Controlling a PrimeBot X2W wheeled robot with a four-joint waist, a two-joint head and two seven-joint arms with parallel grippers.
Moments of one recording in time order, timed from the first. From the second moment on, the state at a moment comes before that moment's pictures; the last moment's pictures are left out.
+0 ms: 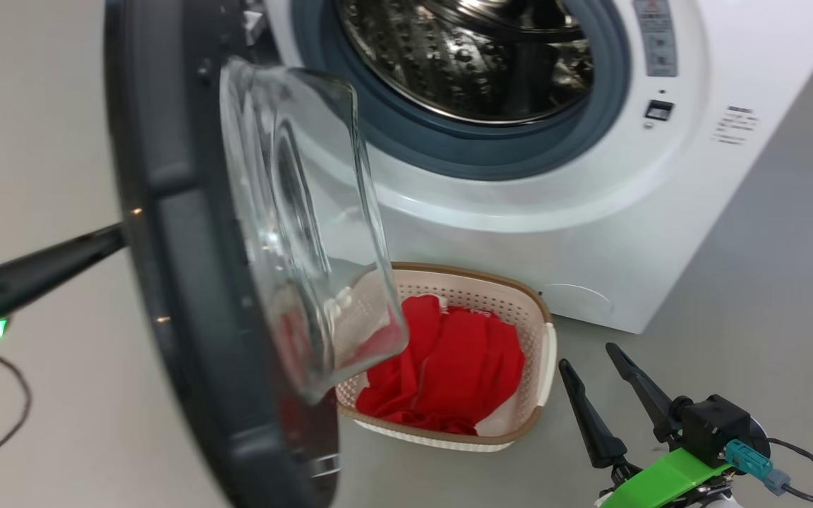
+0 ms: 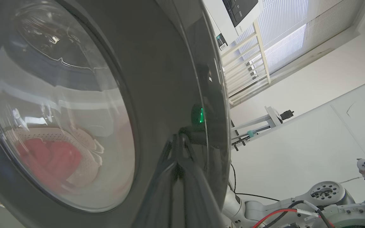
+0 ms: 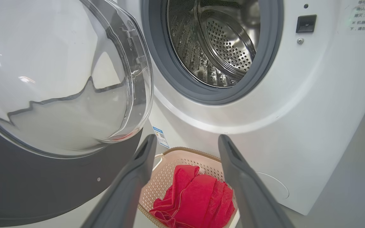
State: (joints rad) left arm -0.52 0.44 0.10 -0.02 -1.73 -0.13 1.29; right arm -0.08 -0.13 0.18 0.19 0.26 0.13 -0.26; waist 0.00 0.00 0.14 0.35
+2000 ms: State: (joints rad) left arm -0.87 0.32 0.06 0.06 -1.52 -0.13 0.95; right arm -0.15 -0.06 0.18 0.10 0.26 0.13 -0.26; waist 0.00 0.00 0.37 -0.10
